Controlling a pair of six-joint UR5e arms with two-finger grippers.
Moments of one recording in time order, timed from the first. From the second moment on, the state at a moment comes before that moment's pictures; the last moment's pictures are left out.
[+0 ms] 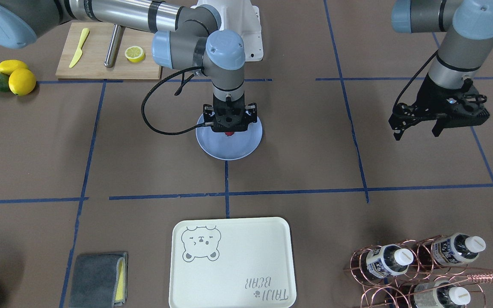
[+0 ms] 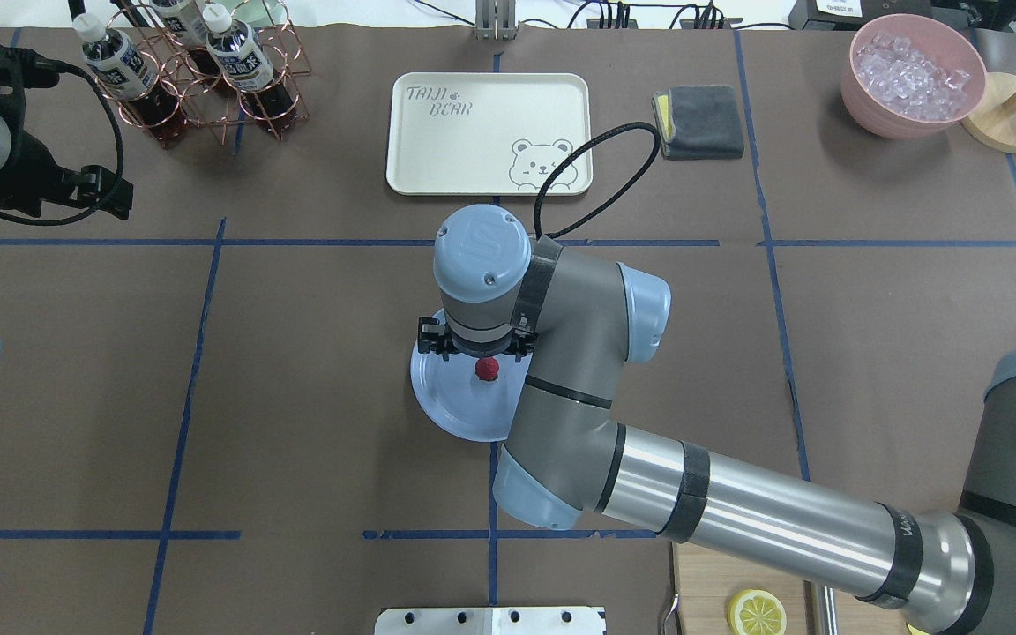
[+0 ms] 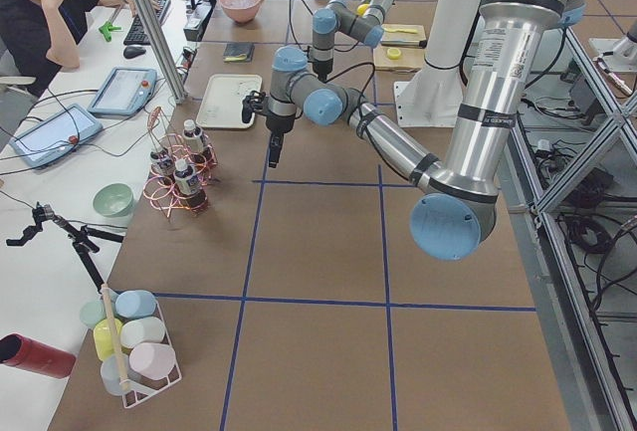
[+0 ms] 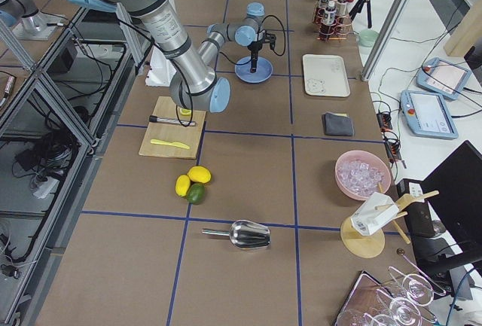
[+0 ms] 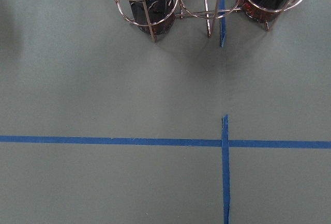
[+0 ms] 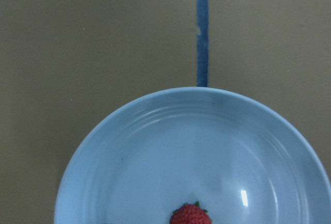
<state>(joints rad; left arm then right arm) -0.98 -1.79 -1.96 -1.58 -1.96 -0.82 0.46 -0.70 1.48 -1.60 1.86 1.27</state>
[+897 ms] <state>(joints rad) -1.45 -1.58 -1.76 -1.58 -2.23 0.01 0.94 -1.09 2.03 -2.05 2.13 0.58</state>
